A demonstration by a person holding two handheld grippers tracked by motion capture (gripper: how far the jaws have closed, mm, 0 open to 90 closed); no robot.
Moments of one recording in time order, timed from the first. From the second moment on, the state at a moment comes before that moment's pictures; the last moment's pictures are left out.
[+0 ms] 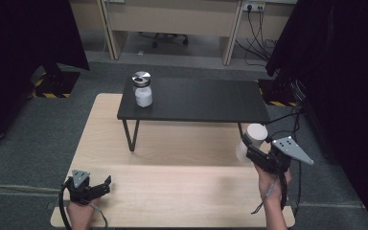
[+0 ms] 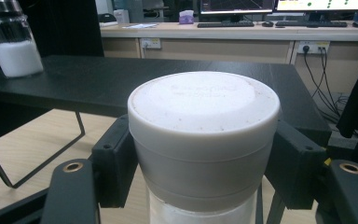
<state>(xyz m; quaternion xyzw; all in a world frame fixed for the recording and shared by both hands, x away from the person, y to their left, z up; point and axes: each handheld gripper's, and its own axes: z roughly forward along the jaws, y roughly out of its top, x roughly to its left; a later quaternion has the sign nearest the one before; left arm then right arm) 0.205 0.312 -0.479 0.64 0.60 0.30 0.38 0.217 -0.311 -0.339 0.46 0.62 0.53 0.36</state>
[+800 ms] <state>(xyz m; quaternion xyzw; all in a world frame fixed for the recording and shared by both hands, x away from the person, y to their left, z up) 0.205 0.311 -0.479 0.64 0.59 0.30 0.38 0.241 -0.324 -0.293 0.45 0.61 0.54 0.36</state>
